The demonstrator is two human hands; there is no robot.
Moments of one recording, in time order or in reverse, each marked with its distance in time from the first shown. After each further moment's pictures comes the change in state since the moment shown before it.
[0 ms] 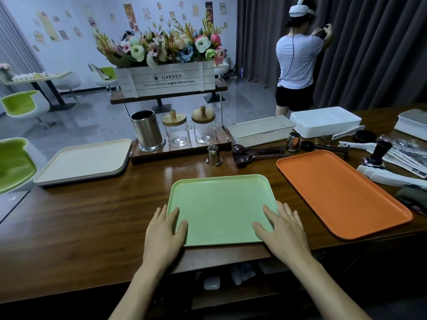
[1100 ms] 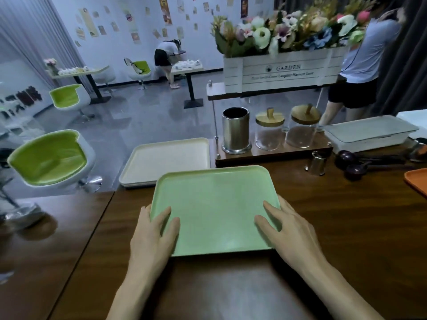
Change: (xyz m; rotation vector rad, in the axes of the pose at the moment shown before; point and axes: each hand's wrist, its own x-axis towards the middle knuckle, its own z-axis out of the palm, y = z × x) left_hand 0.055 -0.212 -0.187 -0.177 0.184 -0.140; right_hand 0.029 -0.286 0.083 0.186 -0.030 -0.135
